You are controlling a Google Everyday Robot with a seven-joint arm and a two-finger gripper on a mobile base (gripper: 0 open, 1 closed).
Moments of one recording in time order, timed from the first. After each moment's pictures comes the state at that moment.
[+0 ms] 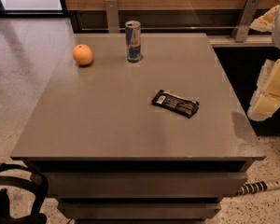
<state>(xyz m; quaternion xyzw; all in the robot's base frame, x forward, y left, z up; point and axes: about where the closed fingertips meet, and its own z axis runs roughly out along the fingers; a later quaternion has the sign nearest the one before) 0.437 -0.208 1.003 -0.60 0.77 -0.06 0.20</state>
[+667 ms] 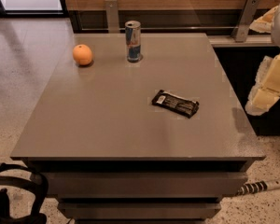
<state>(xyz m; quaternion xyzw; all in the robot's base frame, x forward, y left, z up) 0.450 -0.213 0.998 -0.59 0.78 -0.04 0.21</state>
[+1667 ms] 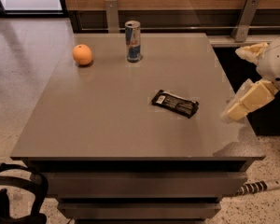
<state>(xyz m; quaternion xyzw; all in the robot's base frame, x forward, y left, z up) 0.483 -0.201 0.934 -0.54 0.76 0.10 0.34</state>
